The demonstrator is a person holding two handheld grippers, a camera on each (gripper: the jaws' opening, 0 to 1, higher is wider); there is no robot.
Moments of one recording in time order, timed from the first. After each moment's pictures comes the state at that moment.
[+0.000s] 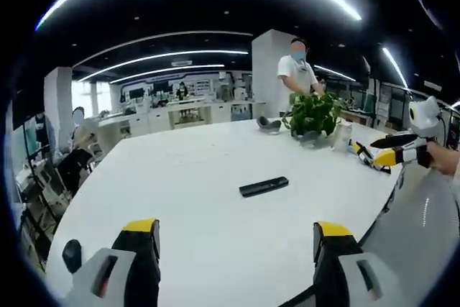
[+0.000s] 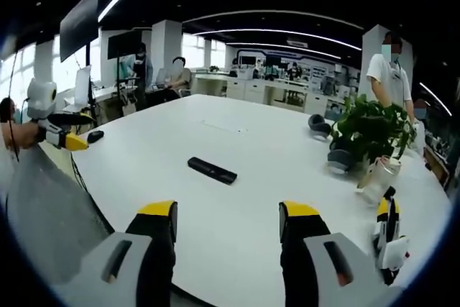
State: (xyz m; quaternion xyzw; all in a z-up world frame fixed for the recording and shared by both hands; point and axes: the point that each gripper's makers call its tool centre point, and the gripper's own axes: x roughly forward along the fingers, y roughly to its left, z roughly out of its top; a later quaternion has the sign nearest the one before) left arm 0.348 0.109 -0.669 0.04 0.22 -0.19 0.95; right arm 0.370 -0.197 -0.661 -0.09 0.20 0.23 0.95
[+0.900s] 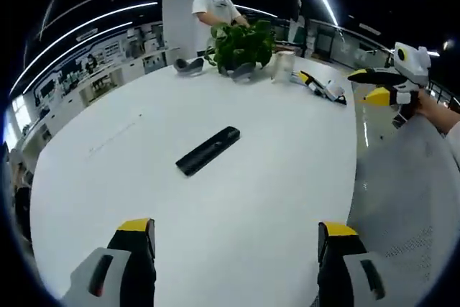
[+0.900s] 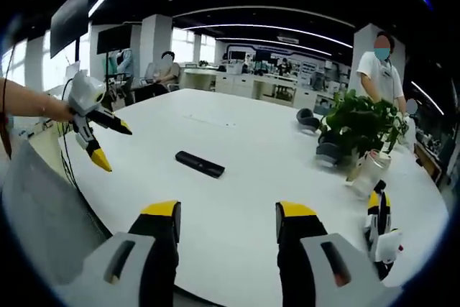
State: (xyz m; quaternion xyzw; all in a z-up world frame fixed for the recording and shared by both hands) left arm 0.432 0.051 -0.753 0.15 0.37 -0.42 0.81; right arm 0.373 -0.214 -0.671 -0.09 0.22 0.20 0.95
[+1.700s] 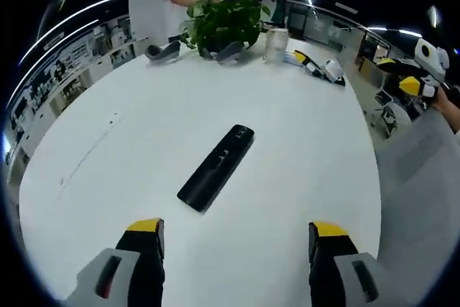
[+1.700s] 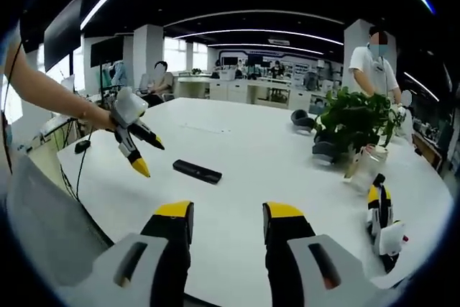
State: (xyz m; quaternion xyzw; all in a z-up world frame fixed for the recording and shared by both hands) left arm 0.510 0.014 -0.787 0.21 0.39 -0.48 0.76; right arm 0.373 -0.220 -0.664 -0.06 0.21 0.19 0.96
